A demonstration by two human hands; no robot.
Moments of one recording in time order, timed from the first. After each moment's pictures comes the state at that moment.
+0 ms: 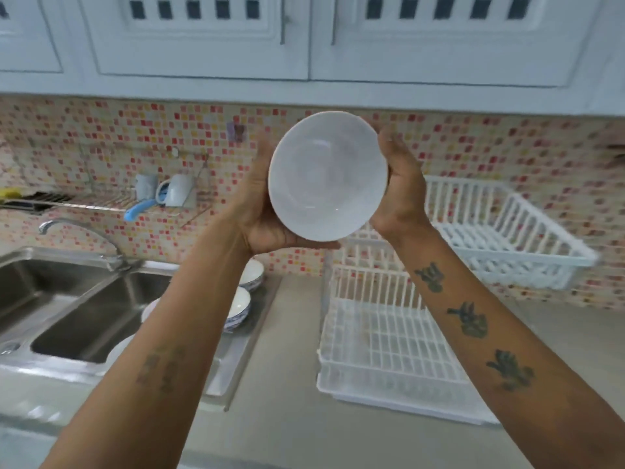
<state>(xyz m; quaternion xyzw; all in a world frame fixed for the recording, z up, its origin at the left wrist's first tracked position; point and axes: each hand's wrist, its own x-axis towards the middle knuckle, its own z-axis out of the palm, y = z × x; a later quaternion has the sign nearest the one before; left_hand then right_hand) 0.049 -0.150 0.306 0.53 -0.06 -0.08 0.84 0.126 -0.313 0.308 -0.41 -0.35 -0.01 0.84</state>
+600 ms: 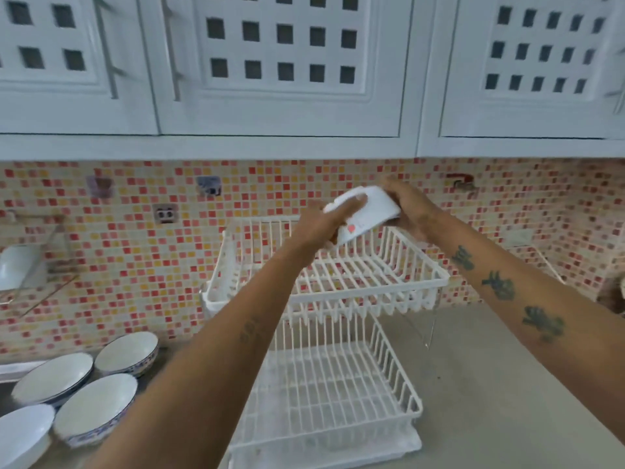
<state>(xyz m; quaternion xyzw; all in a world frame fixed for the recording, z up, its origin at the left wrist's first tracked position) 0.212 -0.360 0.315 0.75 -0.17 0.07 0.63 0.217 -0.537 0.347 -0.78 -0.11 -0.10 0.61</state>
